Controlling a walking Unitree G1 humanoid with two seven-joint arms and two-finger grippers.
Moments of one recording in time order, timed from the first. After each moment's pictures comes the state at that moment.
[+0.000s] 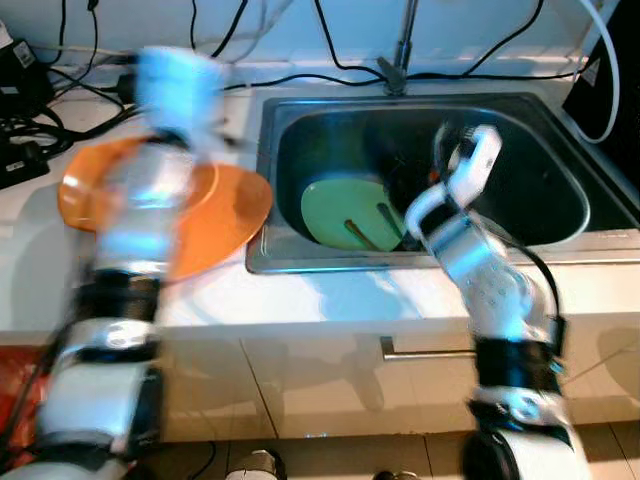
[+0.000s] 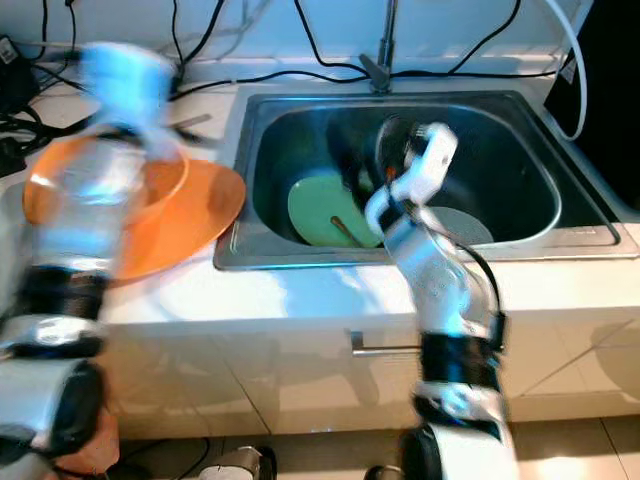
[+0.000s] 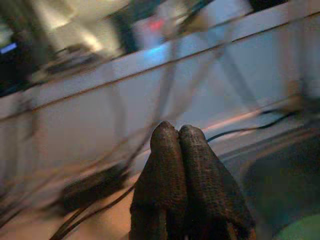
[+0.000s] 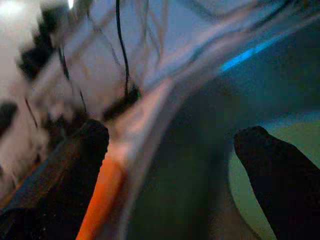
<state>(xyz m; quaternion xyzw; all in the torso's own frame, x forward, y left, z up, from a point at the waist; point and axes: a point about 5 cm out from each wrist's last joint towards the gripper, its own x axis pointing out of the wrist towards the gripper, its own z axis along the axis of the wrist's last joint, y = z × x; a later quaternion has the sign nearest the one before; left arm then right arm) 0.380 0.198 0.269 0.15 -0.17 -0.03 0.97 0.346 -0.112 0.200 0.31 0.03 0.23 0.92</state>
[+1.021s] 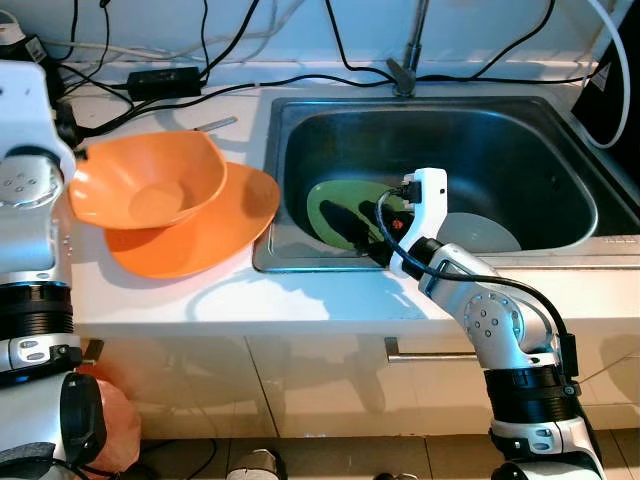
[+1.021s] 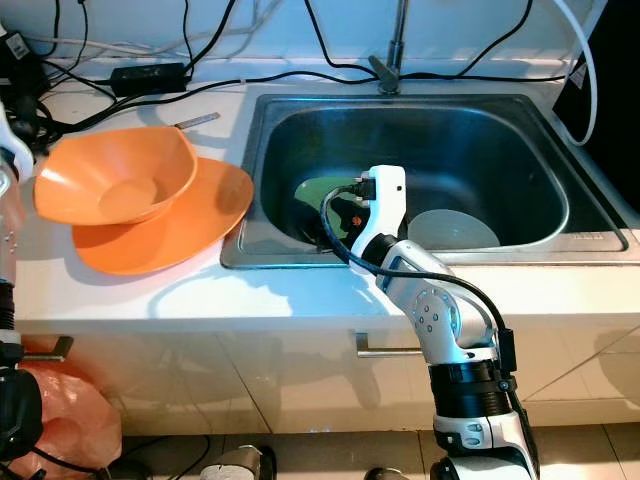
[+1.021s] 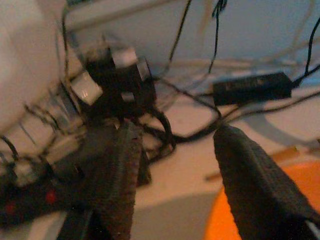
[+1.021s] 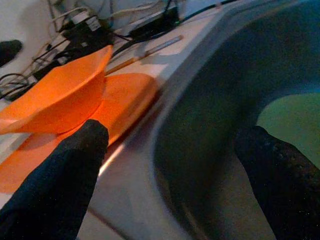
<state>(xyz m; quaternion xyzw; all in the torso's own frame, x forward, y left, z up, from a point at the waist) 0.353 0.305 0.262 0.09 -0.02 0.21 0.97 0.322 -0.090 0.182 0.19 0.09 0.33 0.92</state>
